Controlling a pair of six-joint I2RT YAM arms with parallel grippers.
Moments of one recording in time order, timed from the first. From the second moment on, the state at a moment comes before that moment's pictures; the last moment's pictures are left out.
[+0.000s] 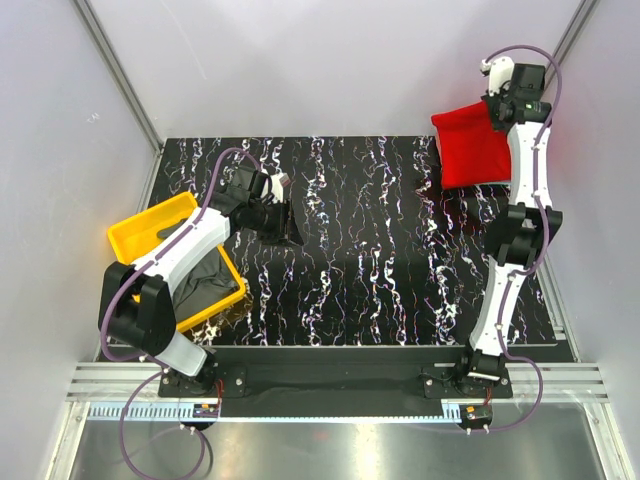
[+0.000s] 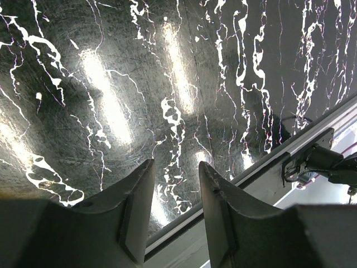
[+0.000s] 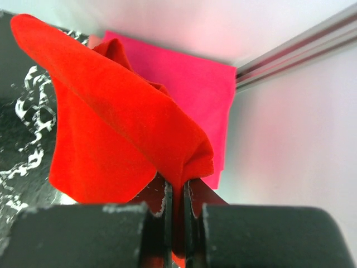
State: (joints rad) left arm -0.39 1.53 1.20 -0.64 0.45 -0.39; right arm -0.17 2.33 2.55 -0.78 -0.02 -0.50
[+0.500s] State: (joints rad) left arm -0.39 1.53 1.20 -0.65 0.44 -0.39; right arm -0.27 2.55 2.59 -0.48 -0.12 -0.47
